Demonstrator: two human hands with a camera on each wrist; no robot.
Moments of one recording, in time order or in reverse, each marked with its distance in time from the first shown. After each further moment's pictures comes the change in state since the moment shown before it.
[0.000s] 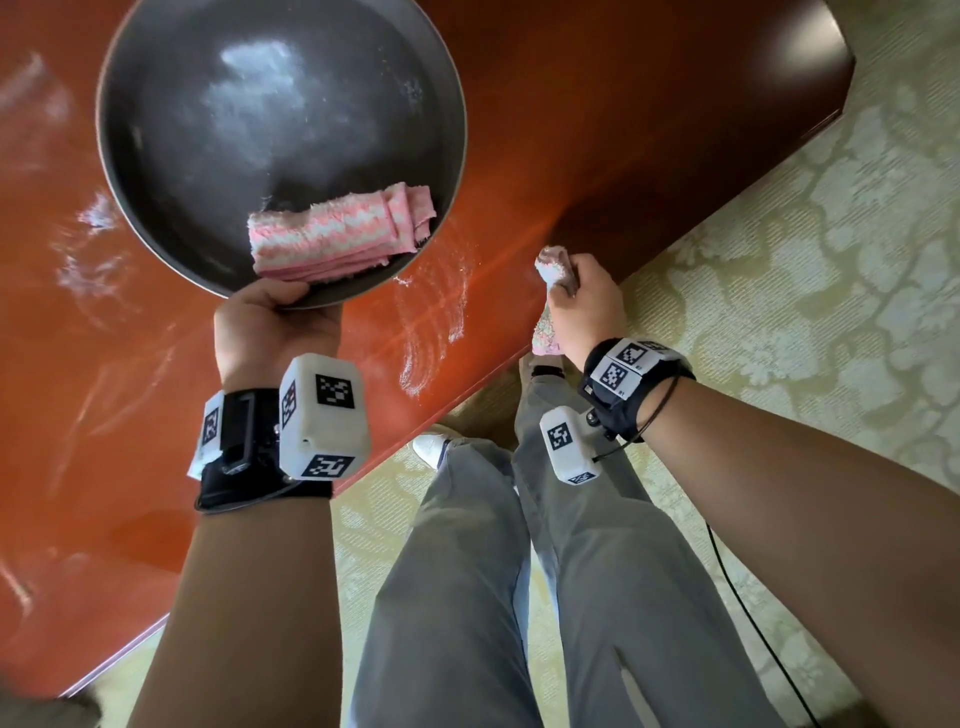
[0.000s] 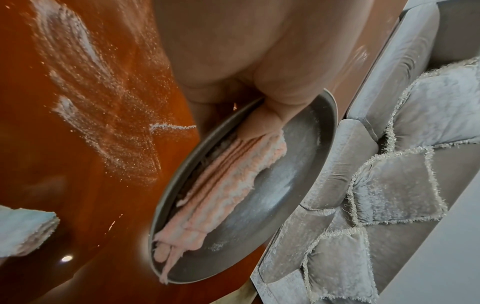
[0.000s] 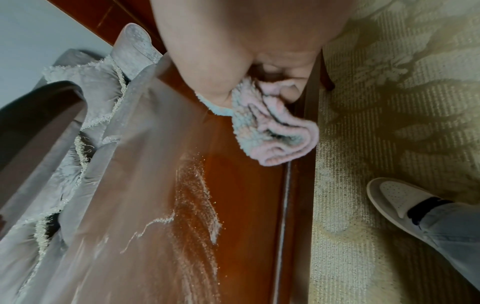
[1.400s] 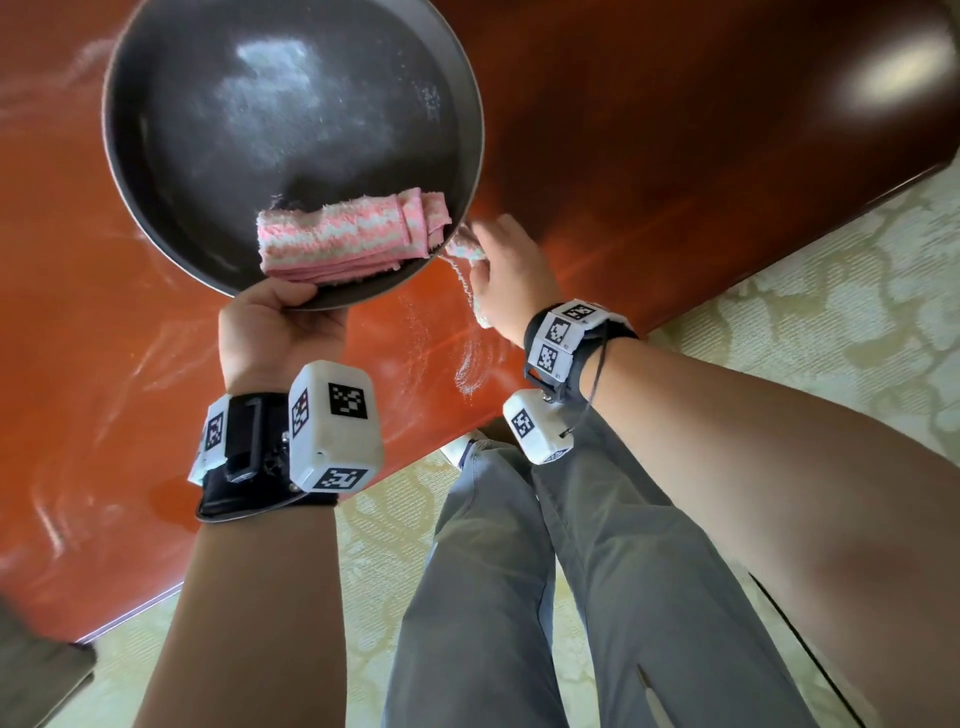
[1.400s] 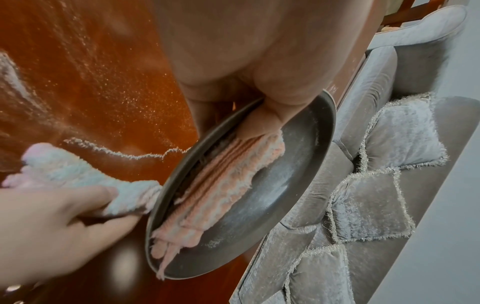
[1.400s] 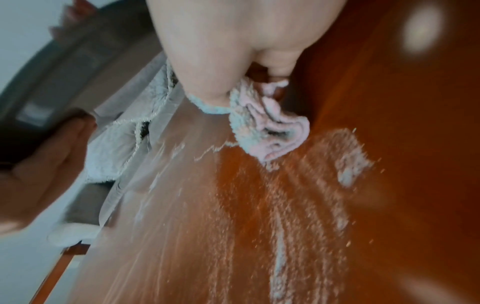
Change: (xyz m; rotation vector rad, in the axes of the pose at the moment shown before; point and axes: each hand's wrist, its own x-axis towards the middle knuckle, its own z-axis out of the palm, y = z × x) left_hand 0.005 0.054 -0.033 0.020 0.033 0.062; right_hand 0.002 -0.105 0.093 -0.205 -0.156 -0.634
